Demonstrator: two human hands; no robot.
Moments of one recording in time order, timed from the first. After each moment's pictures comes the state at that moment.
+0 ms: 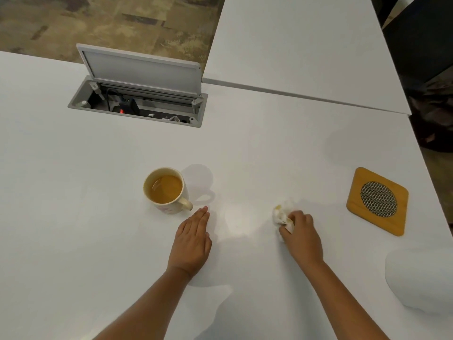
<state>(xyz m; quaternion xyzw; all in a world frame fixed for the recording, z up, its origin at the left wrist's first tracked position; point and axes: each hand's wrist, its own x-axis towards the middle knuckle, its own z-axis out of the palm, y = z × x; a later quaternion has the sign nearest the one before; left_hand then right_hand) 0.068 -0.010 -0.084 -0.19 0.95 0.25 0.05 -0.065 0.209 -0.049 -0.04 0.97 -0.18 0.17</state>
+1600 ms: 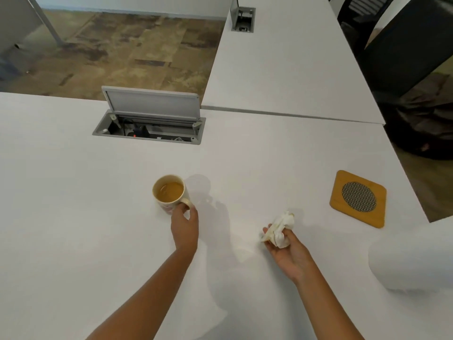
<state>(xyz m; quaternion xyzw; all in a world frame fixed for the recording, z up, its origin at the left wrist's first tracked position) 0.046 0.001 -0.019 -0.47 0.70 0.51 -0.17 -0.022 0.222 -0.021 0.30 0.34 -0.83 0.33</state>
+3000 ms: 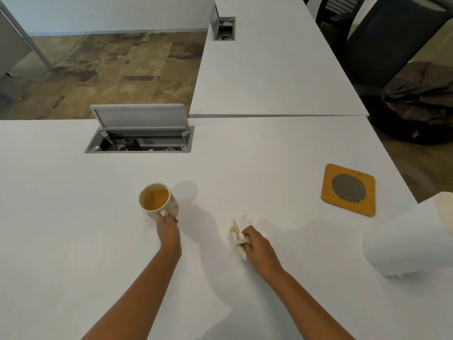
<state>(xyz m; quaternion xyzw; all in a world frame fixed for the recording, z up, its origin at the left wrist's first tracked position) 0.039 -0.024 -0.021 -0.52 0.53 0.64 -0.19 0.008 0.193 -0.033 -0.16 0.87 -0.40 0.23</state>
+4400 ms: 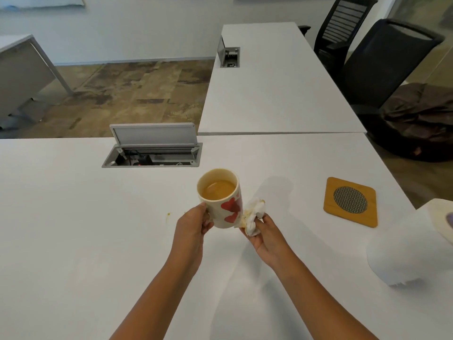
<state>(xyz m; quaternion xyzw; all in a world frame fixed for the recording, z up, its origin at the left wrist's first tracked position) 0.066 0.041 0.125 -0.33 0.58 0.73 -0.14 -0.019 0.171 0.025 0.09 0.39 -0.85 0.34</state>
